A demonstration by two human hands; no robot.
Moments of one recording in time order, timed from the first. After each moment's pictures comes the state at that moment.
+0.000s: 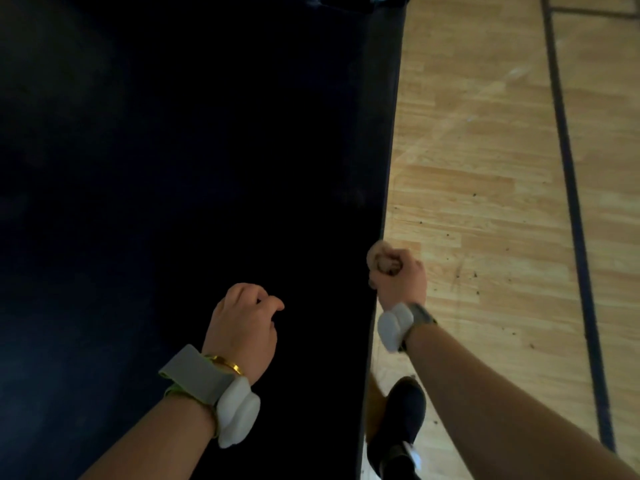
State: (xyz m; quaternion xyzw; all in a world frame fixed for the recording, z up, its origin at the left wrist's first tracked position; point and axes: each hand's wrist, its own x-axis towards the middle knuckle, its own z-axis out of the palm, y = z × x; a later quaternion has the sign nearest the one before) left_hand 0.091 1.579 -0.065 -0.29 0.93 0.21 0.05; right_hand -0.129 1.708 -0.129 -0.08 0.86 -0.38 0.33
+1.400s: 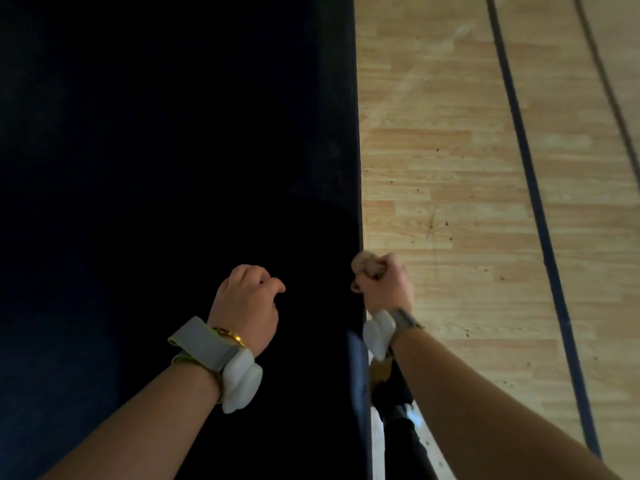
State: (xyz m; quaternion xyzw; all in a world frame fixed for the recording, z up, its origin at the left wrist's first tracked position) left_hand 0.125 1.603 -0.069 -0.22 0.95 0.22 0.08; right_hand -0.031 1.768 -0.123 -0.03 0.88 -0.35 0.31
